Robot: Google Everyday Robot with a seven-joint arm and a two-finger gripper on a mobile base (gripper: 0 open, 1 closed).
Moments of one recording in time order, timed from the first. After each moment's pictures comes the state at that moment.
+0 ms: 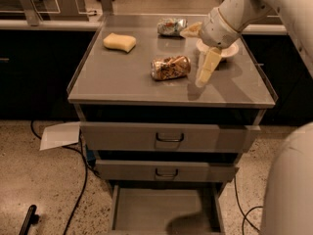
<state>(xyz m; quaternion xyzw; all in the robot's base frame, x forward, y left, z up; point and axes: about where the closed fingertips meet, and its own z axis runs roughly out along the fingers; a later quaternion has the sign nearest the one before) 0.658 -0.107 0.896 -0.75 0.59 0.11 0.28</state>
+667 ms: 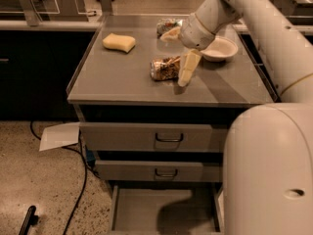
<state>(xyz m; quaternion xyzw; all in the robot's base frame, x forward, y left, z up) 0.692 -0.056 0.868 -0.77 0.55 0.15 0.27</state>
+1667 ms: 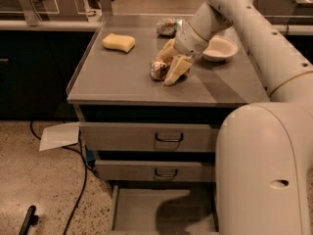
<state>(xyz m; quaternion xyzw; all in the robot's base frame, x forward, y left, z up) 0.695 -0.043 0.843 -0.77 0.55 0.18 0.26</state>
